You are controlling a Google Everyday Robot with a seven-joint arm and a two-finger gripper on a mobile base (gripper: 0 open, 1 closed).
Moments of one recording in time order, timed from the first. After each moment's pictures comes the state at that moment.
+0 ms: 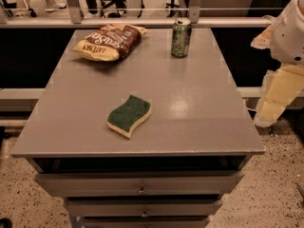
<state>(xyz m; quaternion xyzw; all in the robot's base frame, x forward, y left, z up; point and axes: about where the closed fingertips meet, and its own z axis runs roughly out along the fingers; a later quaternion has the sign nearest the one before) 0.438 -0.217 0.976 -0.60 0.78 -0.03 0.16</state>
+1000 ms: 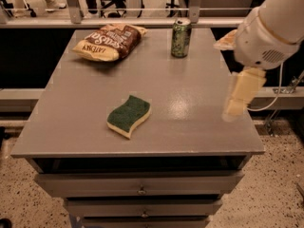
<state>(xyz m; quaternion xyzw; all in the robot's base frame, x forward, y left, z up) 0.474 -0.165 0.952 -0.66 0.72 0.01 0.20</state>
